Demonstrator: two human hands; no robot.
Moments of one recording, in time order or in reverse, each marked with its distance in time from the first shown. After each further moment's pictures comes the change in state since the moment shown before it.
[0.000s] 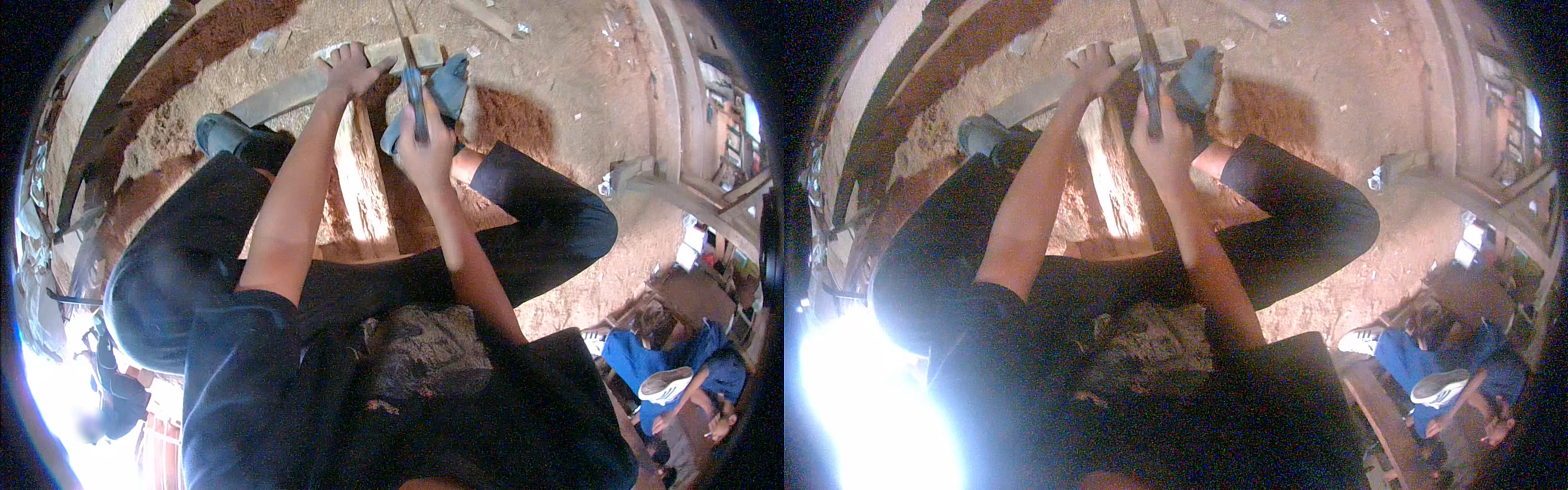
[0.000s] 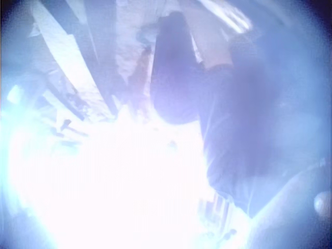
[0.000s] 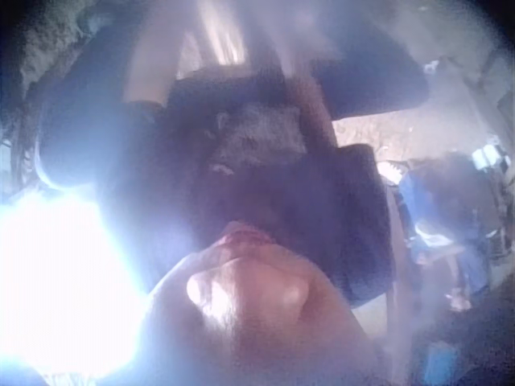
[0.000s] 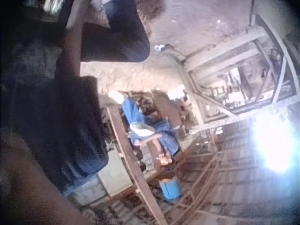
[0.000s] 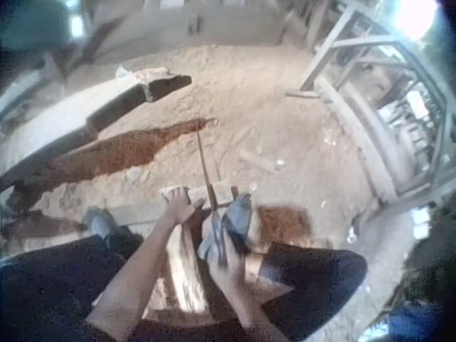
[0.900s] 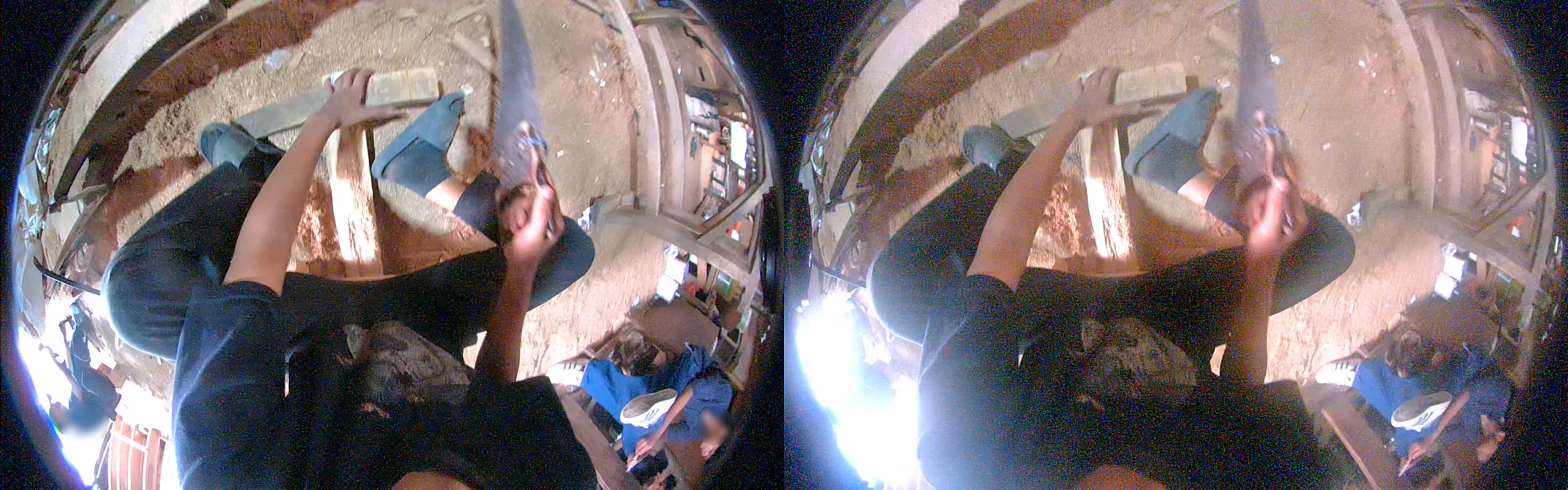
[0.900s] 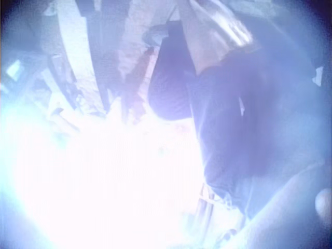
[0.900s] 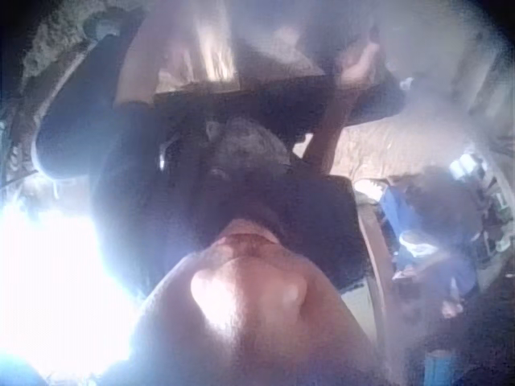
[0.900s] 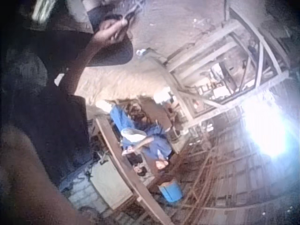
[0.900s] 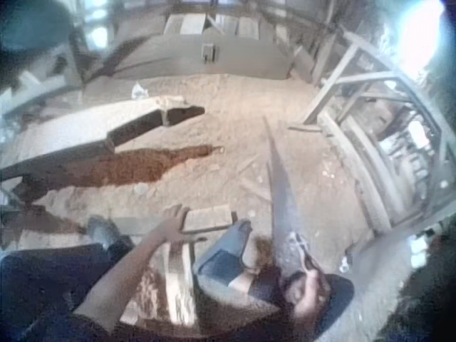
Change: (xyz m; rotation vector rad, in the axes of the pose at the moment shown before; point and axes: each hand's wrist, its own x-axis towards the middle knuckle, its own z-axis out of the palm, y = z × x) left_hand -0.018 -0.019 -0.017 -0.031 0.051 0.252; right_hand -0.001 -0.040 -0.168 0.435 0.227 0.404
